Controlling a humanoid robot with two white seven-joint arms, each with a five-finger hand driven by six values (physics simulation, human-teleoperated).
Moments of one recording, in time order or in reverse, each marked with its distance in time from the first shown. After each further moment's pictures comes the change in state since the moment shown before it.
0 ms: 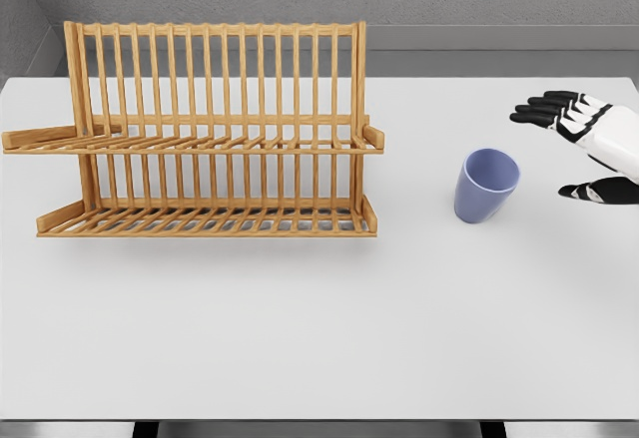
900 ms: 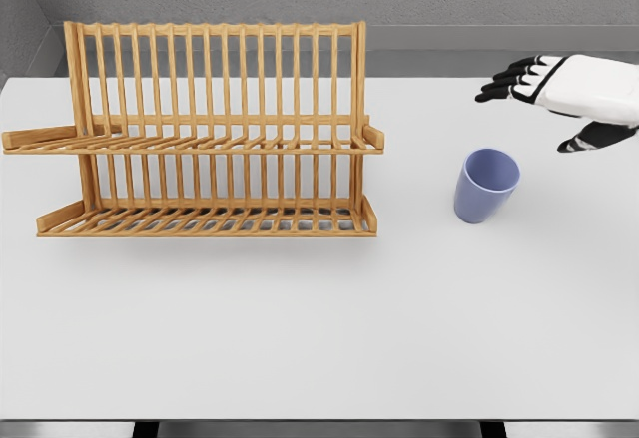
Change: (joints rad) left arm 0.000 0.000 0.000 0.000 0.000 0.000 0.000; right arm -0.561 0.084 0.286 0.130 0.003 0.016 0.516
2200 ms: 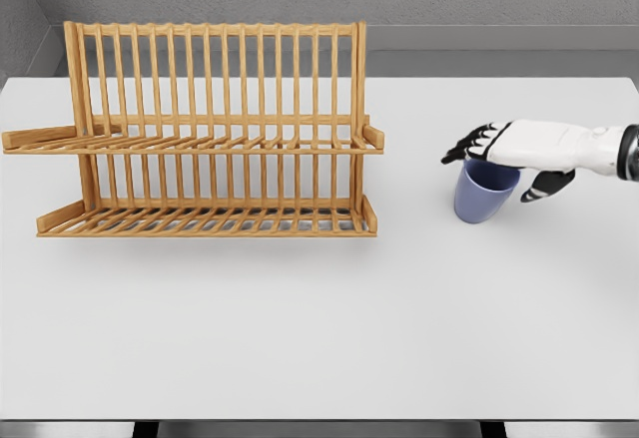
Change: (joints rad) left arm 0.000 0.000 0.000 0.000 0.000 0.000 0.000; right arm -0.051 0.095 0.229 0.149 0.078 0.002 0.001
